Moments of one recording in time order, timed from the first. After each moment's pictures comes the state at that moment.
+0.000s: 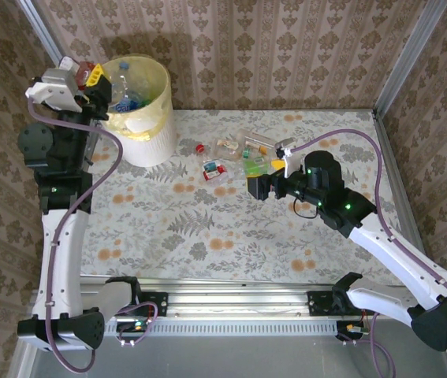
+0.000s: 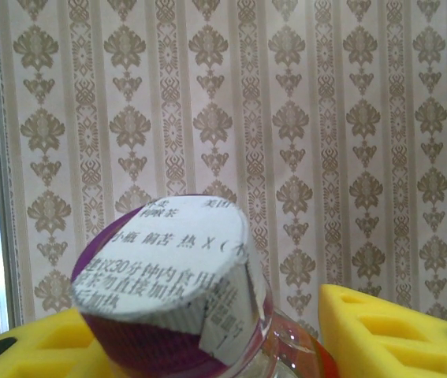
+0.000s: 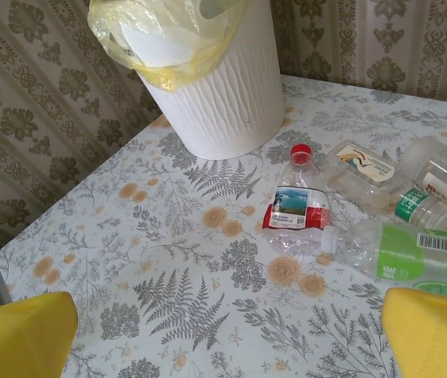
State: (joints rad) left arm -0.03 1.05 1.33 0.19 0.19 -0.03; right arm 0.56 1.03 0.96 -0.27 -0.19 0.23
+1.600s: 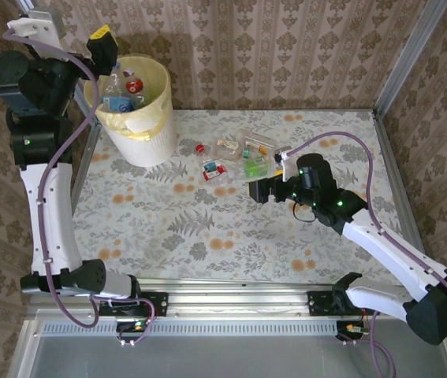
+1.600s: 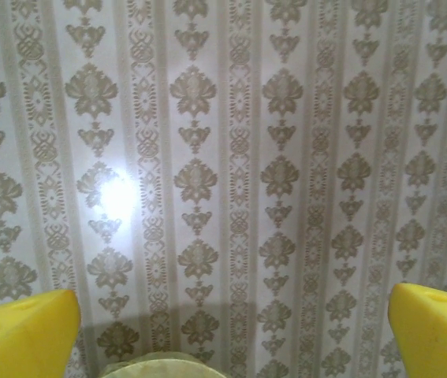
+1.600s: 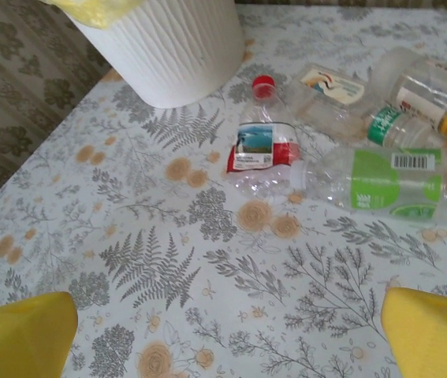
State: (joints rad) left arm 0.01 1.39 1.98 -0.32 0.33 -0.08; right arm 0.53 1.10 0.92 -0.33 -0.17 0.29
